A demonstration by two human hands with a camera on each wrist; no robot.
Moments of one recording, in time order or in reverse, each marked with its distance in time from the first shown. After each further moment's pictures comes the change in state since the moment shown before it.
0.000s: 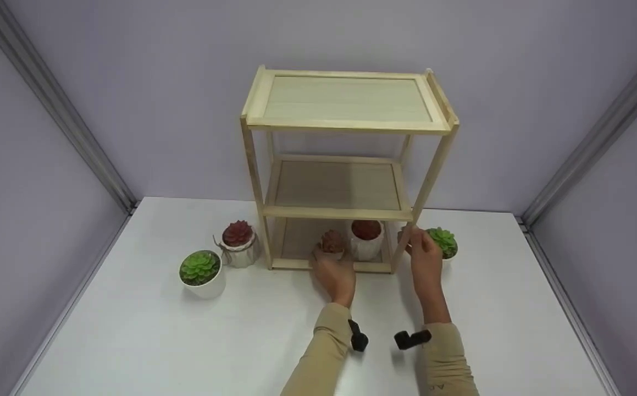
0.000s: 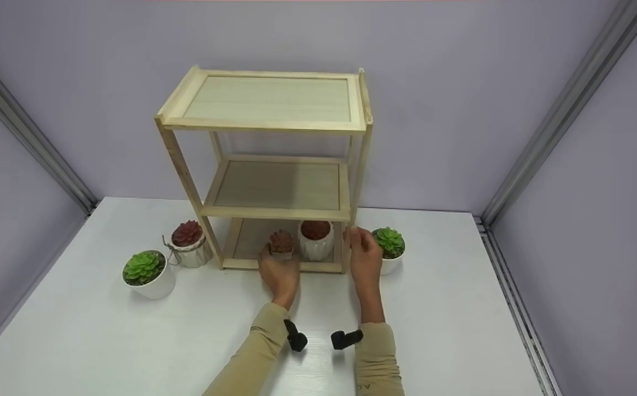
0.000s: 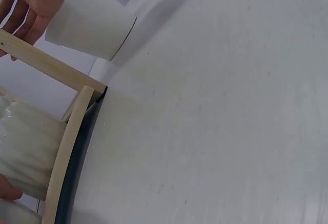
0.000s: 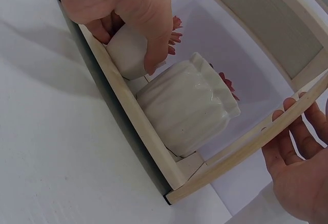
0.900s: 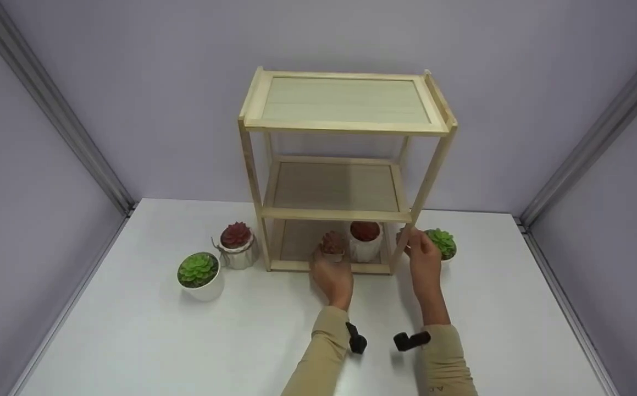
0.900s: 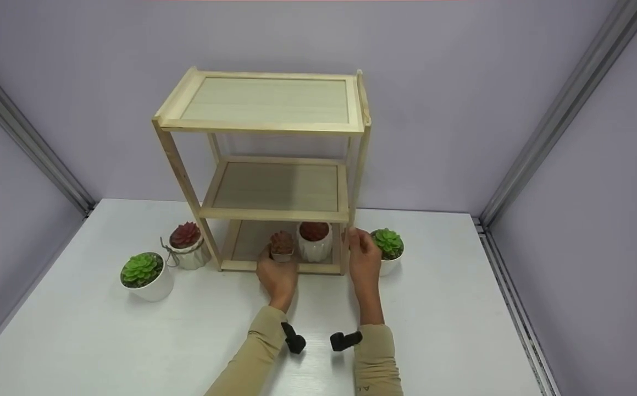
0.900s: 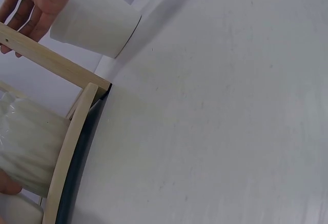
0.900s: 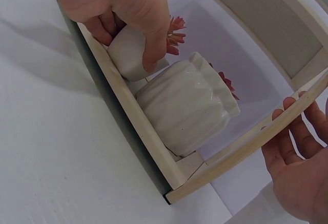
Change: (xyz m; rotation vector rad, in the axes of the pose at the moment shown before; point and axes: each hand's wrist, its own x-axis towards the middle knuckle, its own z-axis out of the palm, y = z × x) left_hand 0.001 -0.002 -0.002 -0.031 -0.012 0.057; right_hand -0.001 0.000 0.000 0.007 0.008 0.010
